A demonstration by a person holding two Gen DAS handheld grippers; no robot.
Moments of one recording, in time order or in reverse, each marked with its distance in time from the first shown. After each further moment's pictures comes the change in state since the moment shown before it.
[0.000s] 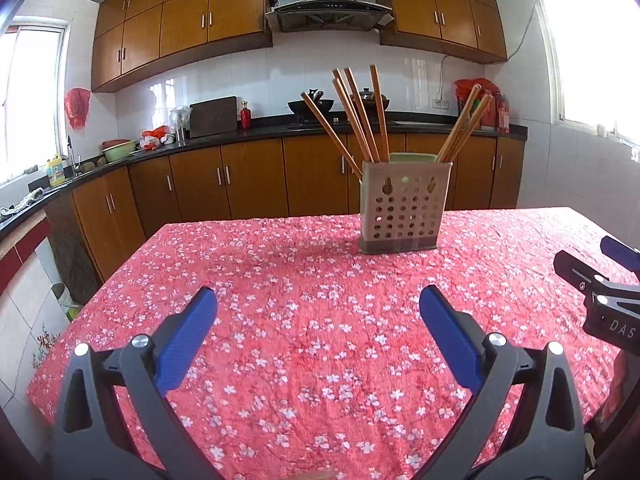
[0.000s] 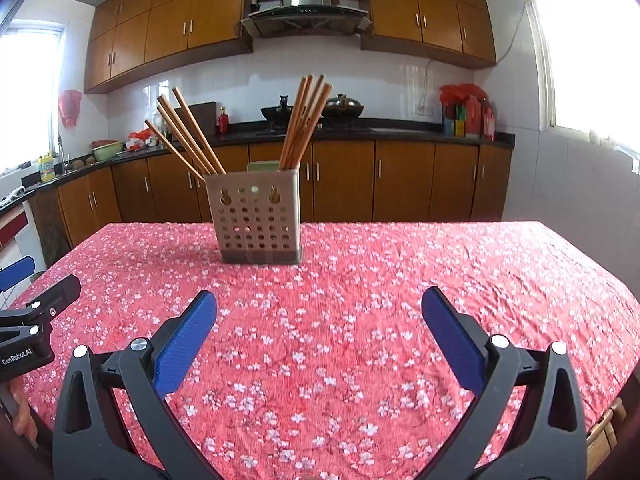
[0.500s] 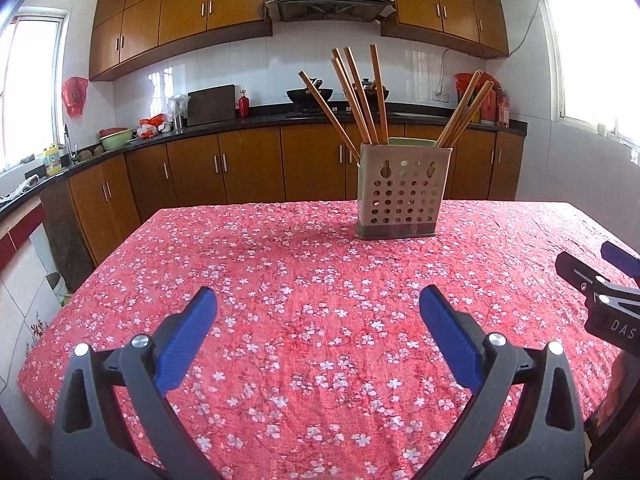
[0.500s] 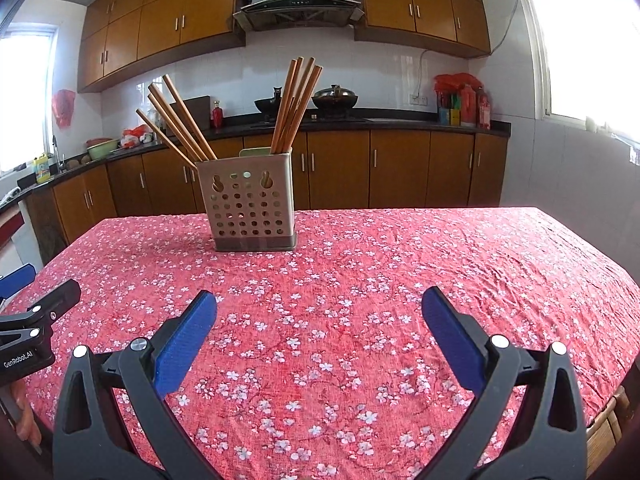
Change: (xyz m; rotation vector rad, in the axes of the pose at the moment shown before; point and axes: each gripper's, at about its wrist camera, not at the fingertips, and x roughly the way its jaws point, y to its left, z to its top) left arm 0.008 -0.001 -0.009 -0.019 0.036 -0.016; right arm 0.003 -0.008 -0.010 0.022 0.025 -0.007
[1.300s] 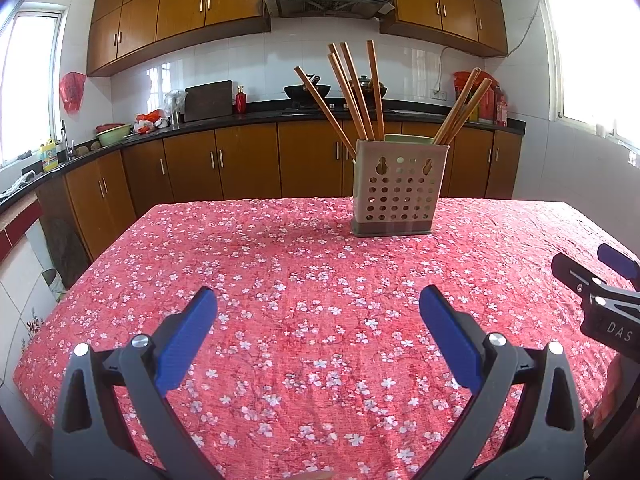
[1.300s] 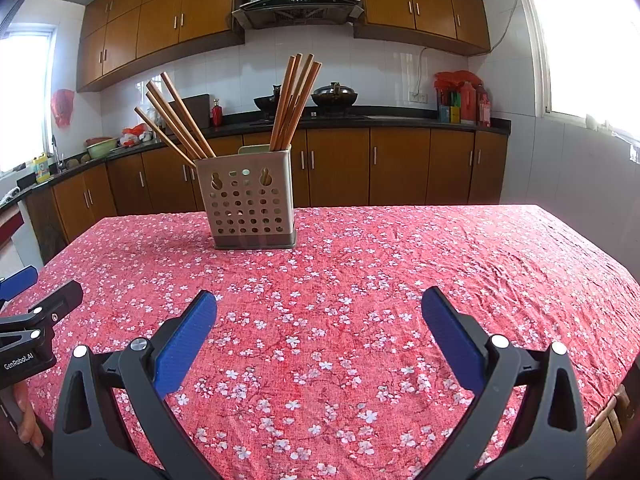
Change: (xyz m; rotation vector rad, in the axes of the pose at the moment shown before) left arm 0.003 -0.006 0.000 -0.010 0.011 -0.010; right arm 0.000 -0.001 0.000 0.001 0.005 0.004
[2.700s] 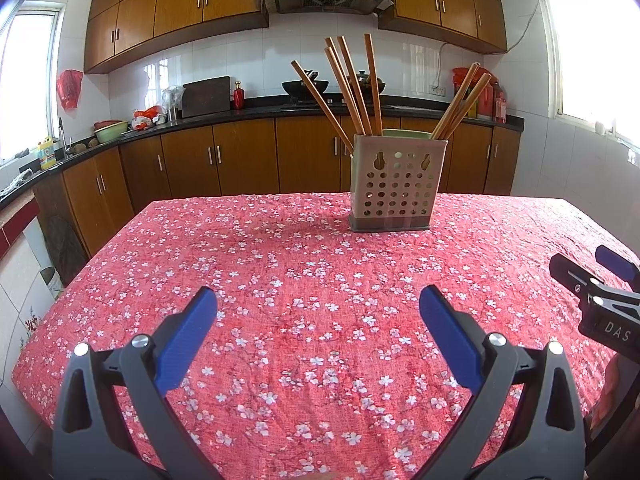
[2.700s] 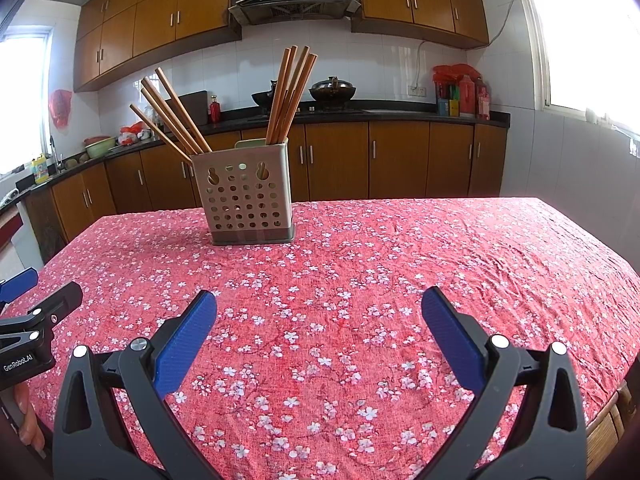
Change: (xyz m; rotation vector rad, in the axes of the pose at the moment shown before) left arm 0.003 -0.001 -0.002 0.001 0.015 -0.006; right arm 0.004 0.002 -0.001 0.013 0.019 -0.005
